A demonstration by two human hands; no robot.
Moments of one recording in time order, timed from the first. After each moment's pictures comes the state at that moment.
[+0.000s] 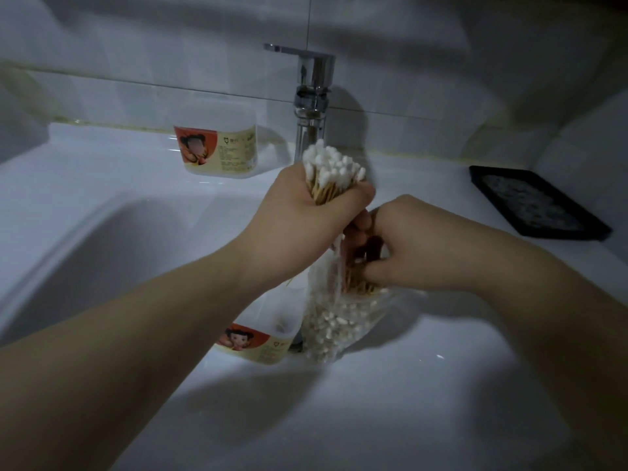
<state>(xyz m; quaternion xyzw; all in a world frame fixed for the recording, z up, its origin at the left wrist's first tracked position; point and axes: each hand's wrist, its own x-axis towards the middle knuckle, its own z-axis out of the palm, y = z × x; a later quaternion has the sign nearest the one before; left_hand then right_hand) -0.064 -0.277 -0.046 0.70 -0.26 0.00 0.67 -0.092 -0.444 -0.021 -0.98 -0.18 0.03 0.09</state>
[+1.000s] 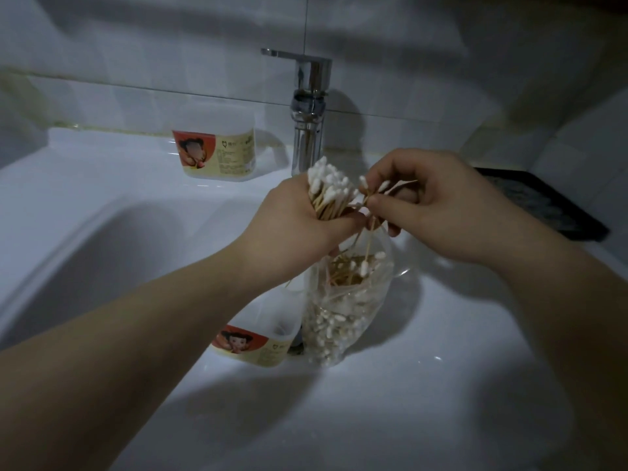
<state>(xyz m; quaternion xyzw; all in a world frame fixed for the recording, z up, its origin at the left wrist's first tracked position) -0.059 -0.276 -0.049 0.77 -0.26 0.01 0.58 -0.091 -0.461 -0.007 -0.90 -0.16 -0.11 0.39</state>
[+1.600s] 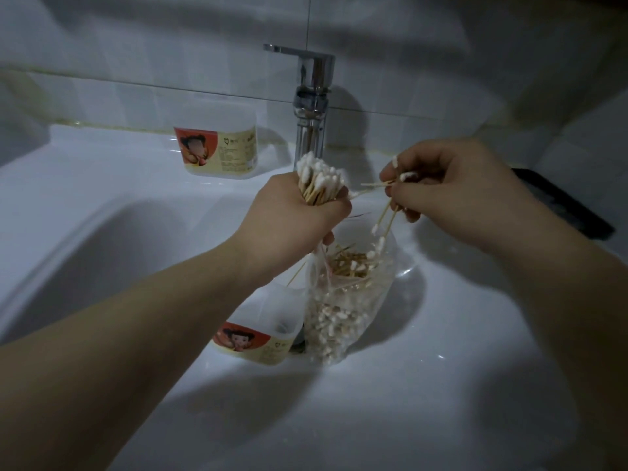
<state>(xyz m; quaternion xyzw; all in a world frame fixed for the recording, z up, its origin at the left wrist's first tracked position) -0.046 -0.272 -0.056 0.78 -0.16 0.00 0.60 -0.085 -0.469 -0.005 -0.89 -0.08 -0.16 0.41</state>
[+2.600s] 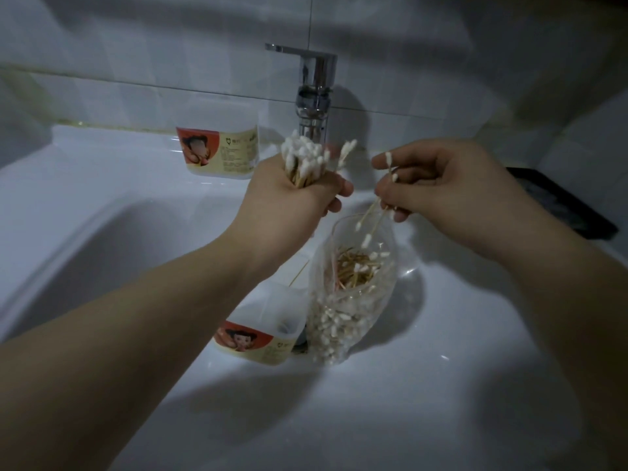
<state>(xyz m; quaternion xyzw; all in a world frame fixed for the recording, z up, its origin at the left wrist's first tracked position) -0.053 -0.269 -0.043 0.71 -0.18 0.04 0.68 -0.087 -0.465 -0.008 -0.87 -0.08 -0.14 0.47</state>
